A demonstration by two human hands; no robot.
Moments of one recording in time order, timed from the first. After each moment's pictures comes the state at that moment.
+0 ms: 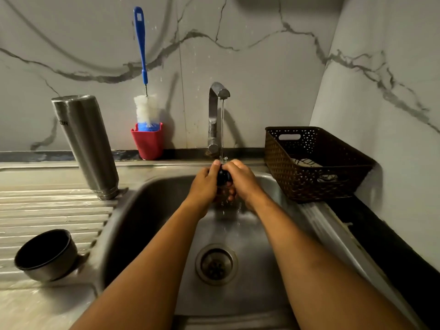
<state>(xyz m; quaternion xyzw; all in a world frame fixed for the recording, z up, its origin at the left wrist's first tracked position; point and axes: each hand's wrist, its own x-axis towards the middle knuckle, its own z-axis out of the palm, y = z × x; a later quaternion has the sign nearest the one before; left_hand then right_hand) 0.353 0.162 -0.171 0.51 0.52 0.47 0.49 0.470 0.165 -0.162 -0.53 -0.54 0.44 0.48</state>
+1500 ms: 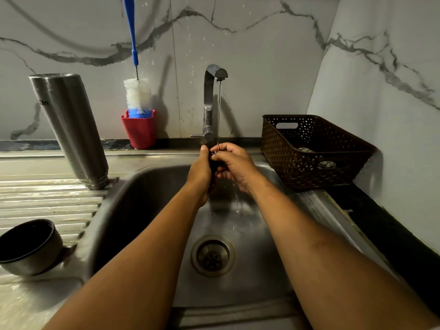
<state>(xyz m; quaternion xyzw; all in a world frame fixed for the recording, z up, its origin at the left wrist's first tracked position) 0.360 0.169 -0.174 0.44 0.51 0.48 0.56 0.468 0.186 -0.167 -0.48 -0.53 0.48 0.51</state>
